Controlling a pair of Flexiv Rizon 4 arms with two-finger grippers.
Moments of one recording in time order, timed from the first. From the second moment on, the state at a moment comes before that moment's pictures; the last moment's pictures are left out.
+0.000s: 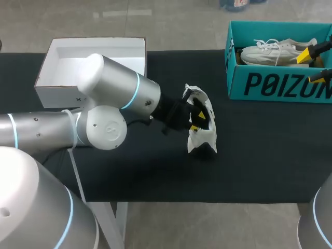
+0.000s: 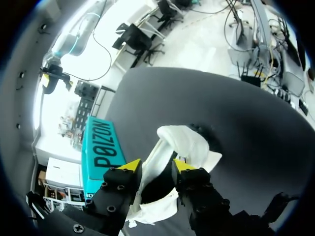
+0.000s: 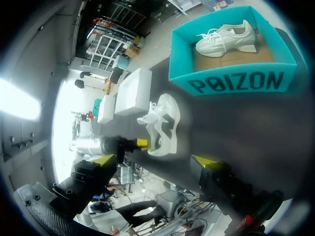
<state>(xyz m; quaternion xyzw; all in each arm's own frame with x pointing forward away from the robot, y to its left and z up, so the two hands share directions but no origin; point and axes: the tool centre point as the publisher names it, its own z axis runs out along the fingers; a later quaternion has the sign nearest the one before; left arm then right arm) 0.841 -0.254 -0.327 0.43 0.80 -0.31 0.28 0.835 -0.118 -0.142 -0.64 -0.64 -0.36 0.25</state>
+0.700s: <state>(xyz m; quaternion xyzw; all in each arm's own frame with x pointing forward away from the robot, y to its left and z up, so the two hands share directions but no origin) 0.864 -0.266 -0.330 0.61 0.73 -0.20 0.23 0.835 -0.118 -0.142 -0.64 -0.64 -0.36 0.25</state>
